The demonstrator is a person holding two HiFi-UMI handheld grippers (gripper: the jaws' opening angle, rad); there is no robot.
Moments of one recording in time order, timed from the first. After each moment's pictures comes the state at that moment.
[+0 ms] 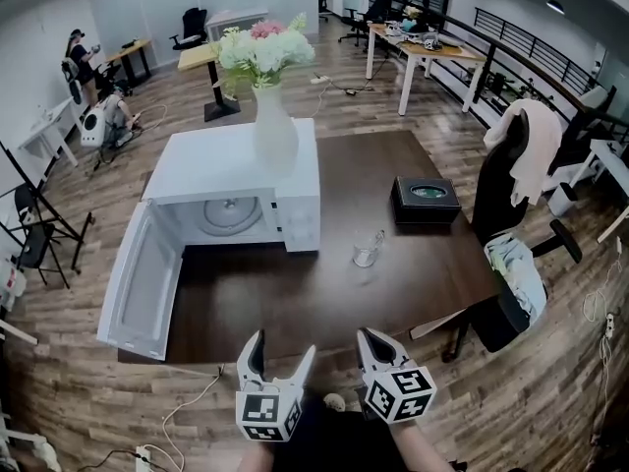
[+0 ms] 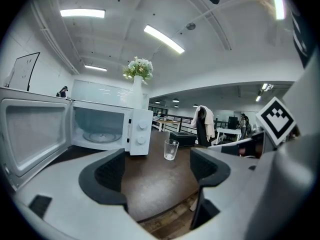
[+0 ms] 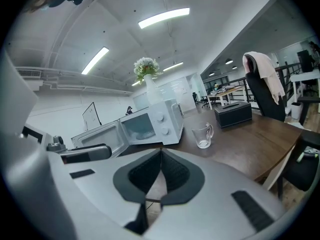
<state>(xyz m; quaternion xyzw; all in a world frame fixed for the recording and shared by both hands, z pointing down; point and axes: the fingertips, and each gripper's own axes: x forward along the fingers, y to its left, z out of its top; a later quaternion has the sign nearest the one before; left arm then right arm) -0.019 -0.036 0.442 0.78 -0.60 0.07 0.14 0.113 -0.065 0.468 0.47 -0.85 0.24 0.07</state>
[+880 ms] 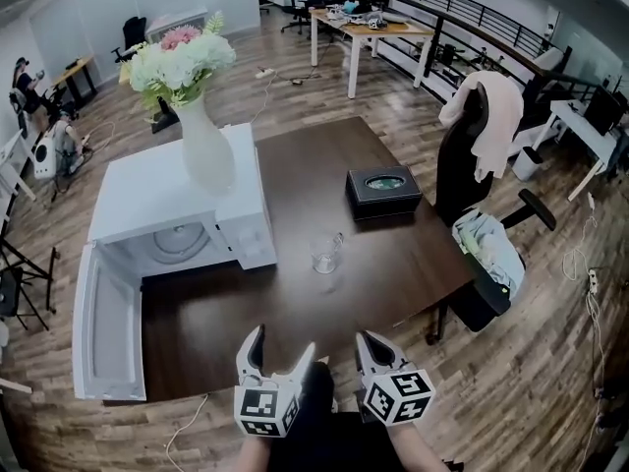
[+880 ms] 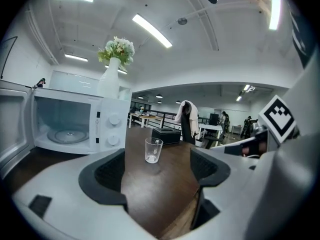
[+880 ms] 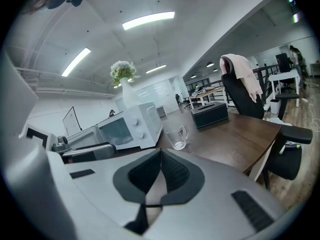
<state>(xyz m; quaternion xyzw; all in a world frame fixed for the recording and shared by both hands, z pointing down) 0.046 -0.105 0.462 0.84 -0.51 0.09 0.14 0.179 -0.095 0.486 0.55 -0.79 0.27 0.06</state>
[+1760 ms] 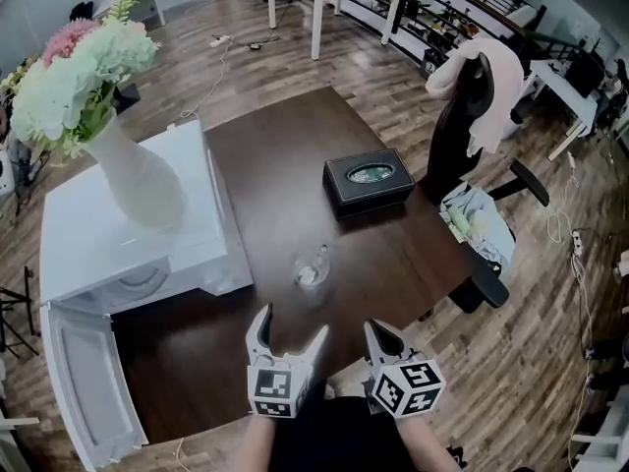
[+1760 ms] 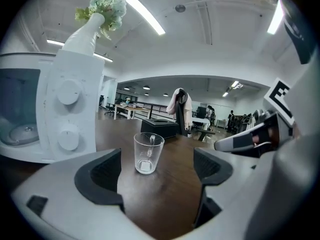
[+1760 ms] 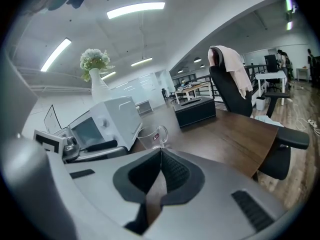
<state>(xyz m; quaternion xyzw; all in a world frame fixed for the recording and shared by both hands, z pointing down) 0.104 -0.233 0.519 0.88 -0.43 0.13 0.15 0.223 -0.187 0.522 0.60 -0.73 0.30 0.10</state>
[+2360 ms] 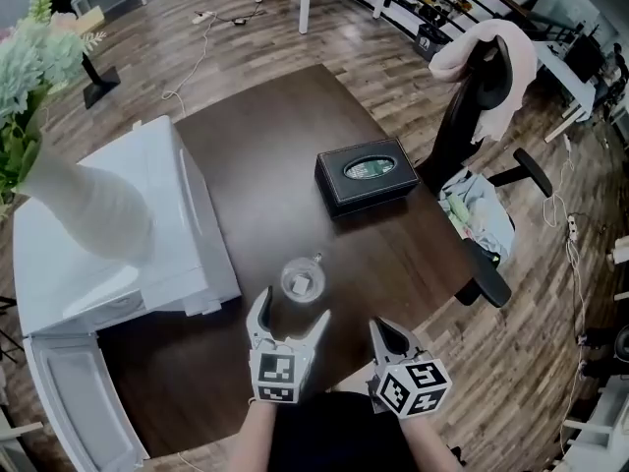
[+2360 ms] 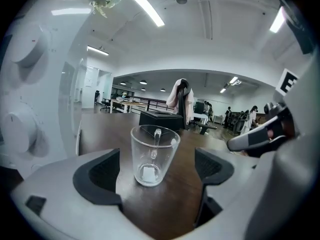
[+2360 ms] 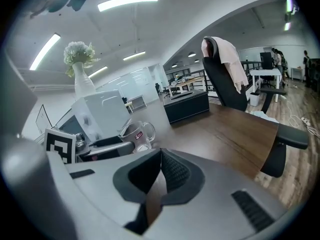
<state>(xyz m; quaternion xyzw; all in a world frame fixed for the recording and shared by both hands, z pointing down) 0.138 -0.301 0.563 0.89 -0.40 0.16 0.16 0.252 -0.223 0.554 0.62 -0.70 0.33 0.12</state>
